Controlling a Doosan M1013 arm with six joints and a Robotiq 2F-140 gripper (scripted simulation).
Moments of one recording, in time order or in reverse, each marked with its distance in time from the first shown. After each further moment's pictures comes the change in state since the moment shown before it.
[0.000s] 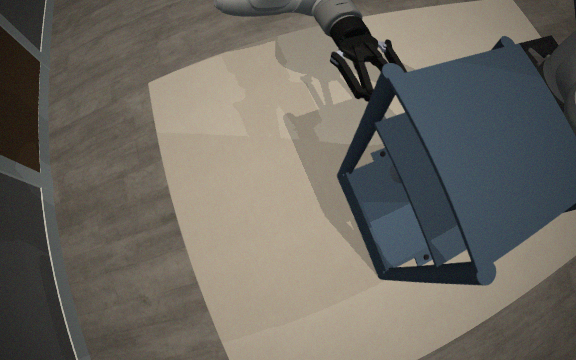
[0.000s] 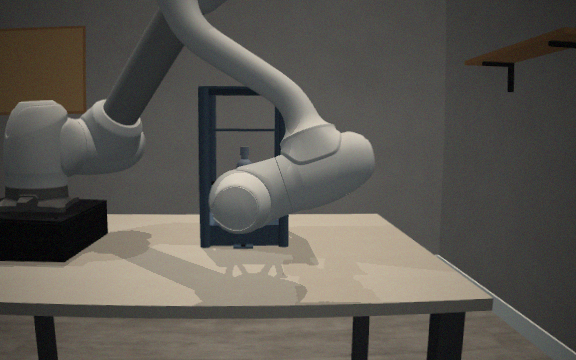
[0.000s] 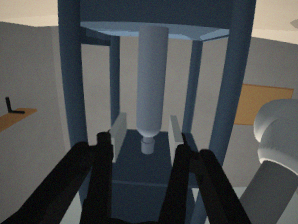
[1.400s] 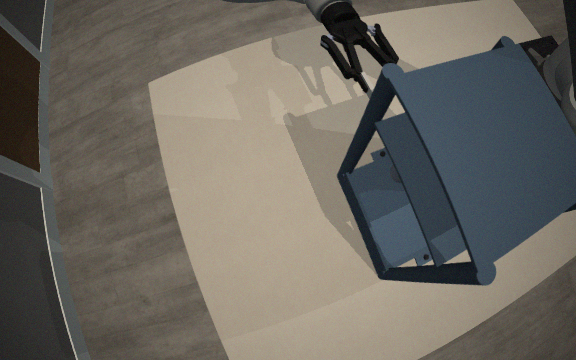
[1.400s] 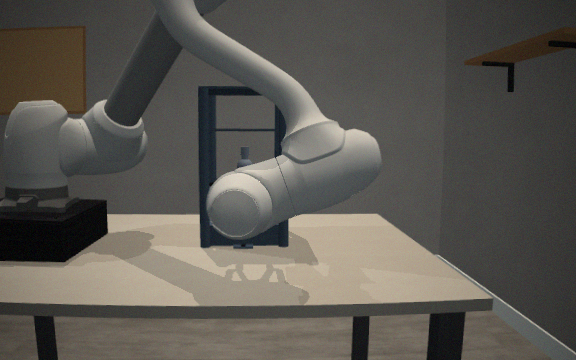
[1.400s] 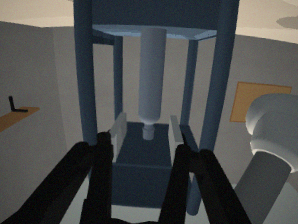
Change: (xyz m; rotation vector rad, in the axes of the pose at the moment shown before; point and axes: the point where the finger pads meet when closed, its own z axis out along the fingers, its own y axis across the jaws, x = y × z) arm -0.002 0.000 -0.044 -0.002 -0.004 0.006
